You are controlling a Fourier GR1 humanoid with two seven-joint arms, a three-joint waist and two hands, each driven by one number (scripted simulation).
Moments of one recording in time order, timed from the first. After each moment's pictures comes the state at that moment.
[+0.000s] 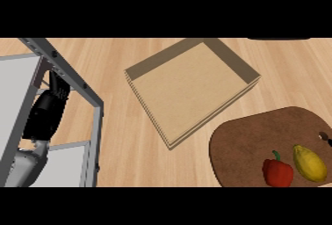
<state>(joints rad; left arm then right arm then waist) -0.25 0.54 -0.28 -1.51 0.25 0.25 -0.05 0.54 -0.96 0.05 -2.20 0.32 -0.05 0.47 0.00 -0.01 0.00</state>
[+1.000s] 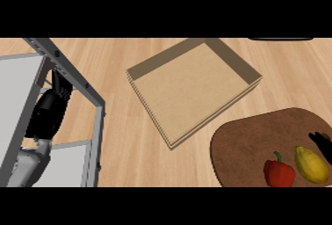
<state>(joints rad) -0.25 0.51 -0.25 -1.51 0.22 0.22 -0.03 0.38 -0.84 0.17 -1.99 0.45 -0.03 0.45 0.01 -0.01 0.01</state>
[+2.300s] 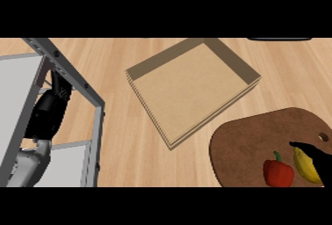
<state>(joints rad) -0.24 0.48 -0.21 -1.53 0.19 0.20 0.01 0.24 -0.74 0.25 -1.71 0.57 0.00 0.40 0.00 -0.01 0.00</state>
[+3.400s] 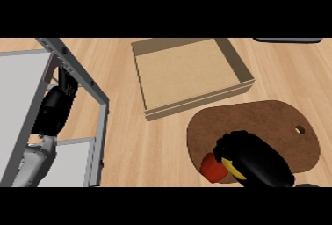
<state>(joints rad) -0.27 0.44 -0.21 -1.51 0.17 0.16 0.01 -0.15 -0.62 0.64 -1.83 0.88 0.02 -0.04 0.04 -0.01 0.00</state>
